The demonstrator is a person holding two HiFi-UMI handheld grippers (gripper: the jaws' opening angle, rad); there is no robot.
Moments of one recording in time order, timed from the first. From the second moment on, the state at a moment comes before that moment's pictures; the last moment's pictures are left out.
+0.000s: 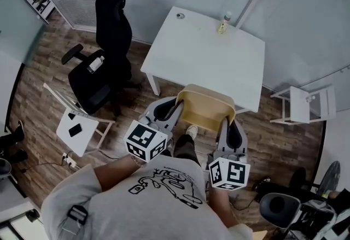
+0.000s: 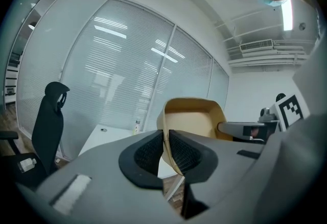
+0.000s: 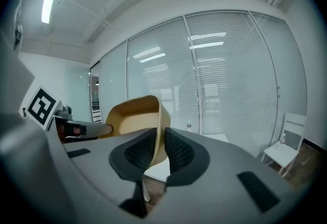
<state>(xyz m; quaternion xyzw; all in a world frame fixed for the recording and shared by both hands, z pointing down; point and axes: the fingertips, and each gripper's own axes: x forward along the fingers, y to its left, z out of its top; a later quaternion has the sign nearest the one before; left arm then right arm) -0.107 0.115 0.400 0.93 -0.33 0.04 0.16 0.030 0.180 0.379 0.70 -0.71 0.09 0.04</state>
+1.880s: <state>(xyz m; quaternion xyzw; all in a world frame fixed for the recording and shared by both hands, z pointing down) 0.101 -0.127 0.410 0.91 -0.38 0.05 0.17 0.244 -0.073 0.402 0.66 -0.74 0.11 0.04</state>
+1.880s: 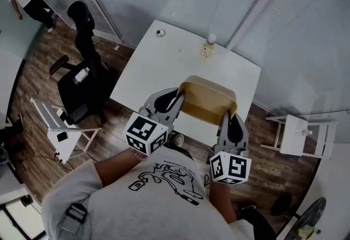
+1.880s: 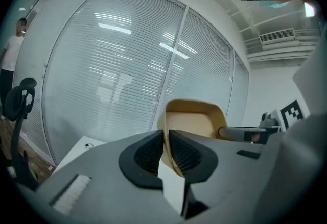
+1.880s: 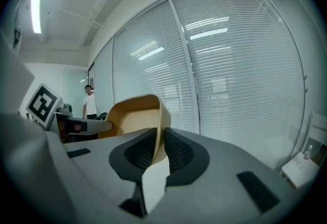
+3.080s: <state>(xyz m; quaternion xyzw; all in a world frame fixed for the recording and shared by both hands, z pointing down) 0.049 -0.262 0.441 0.91 -0.34 0.07 0.21 0.189 -0.202 0.434 0.68 -0.71 0.14 0.08</state>
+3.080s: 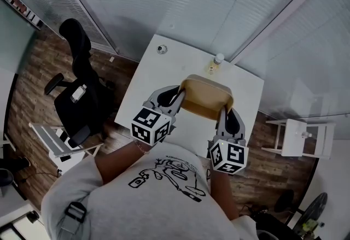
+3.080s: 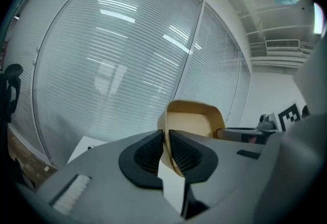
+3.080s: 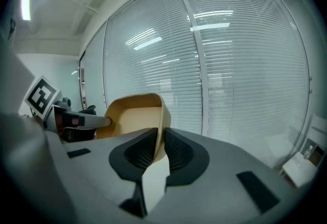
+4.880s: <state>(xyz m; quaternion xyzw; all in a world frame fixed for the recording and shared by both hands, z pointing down) 0.087 -0.264 0.778 0.83 -0.30 0.33 0.33 0.222 -0.205 0.782 0.61 -0.63 0.42 0.22</state>
